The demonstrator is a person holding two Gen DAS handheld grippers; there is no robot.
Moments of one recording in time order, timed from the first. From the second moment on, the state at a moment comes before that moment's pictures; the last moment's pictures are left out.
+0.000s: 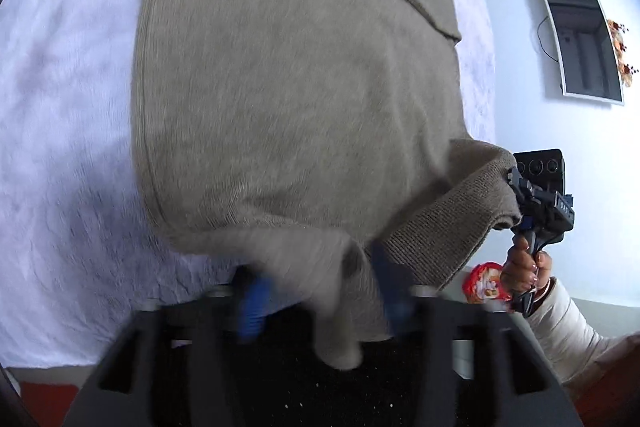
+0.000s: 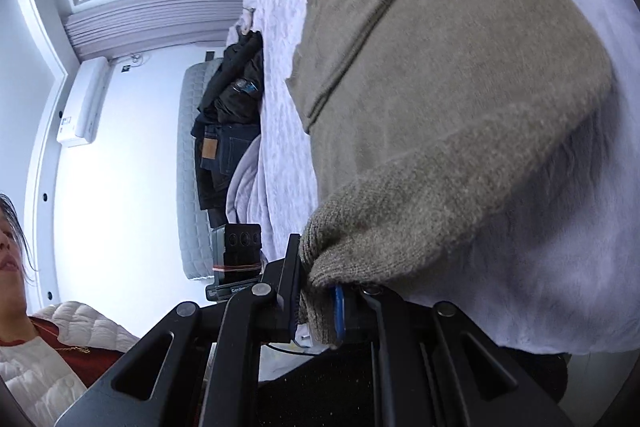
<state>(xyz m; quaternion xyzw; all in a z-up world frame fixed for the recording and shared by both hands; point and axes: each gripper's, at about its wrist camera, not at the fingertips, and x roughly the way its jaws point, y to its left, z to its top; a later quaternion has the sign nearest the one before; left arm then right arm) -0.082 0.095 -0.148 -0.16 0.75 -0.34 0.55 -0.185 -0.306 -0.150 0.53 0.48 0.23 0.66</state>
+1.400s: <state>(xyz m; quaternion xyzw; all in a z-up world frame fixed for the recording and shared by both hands) 0.152 0.072 -0.116 -0.29 0.58 -0.26 0.72 0.040 -0.406 -0.114 0.57 0.38 0.25 0.69</state>
